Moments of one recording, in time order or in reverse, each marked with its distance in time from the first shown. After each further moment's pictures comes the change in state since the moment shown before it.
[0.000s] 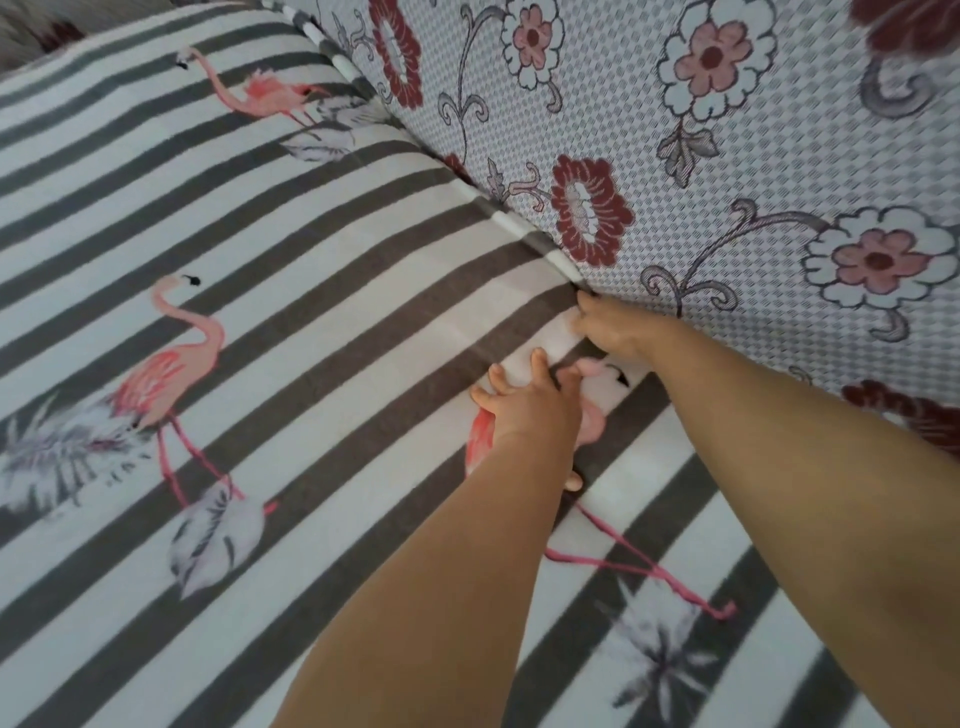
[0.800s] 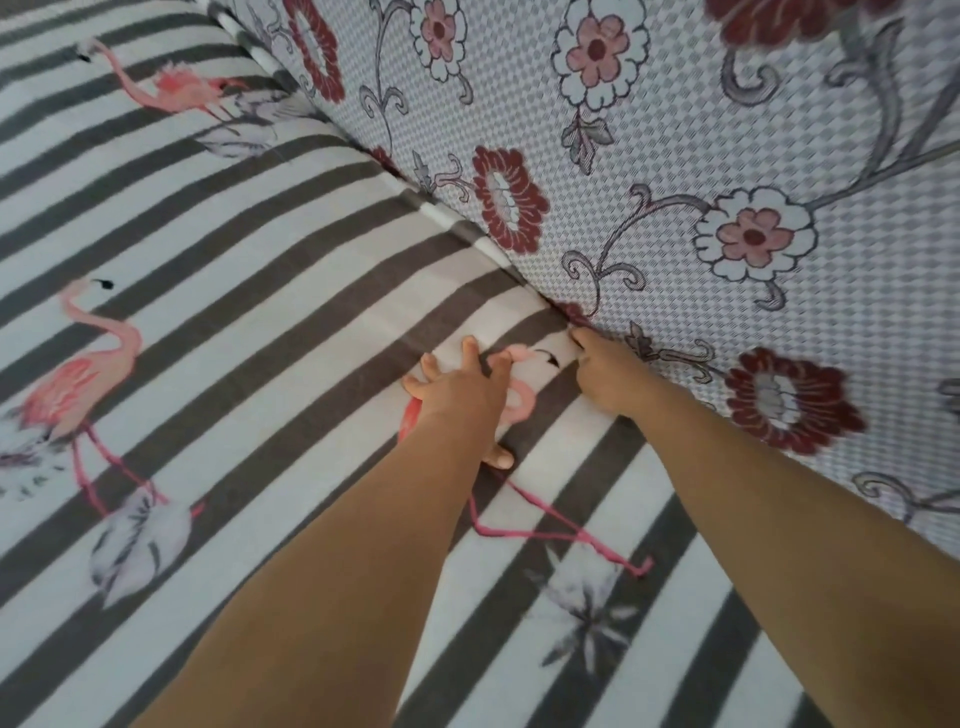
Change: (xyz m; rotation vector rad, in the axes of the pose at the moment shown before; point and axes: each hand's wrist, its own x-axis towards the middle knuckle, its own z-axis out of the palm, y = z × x) left_hand 0.007 -0.001 0.010 0.125 0.044 -0.021; right_hand -0.055 0.077 0.005 -0.185 0.102 -0.012
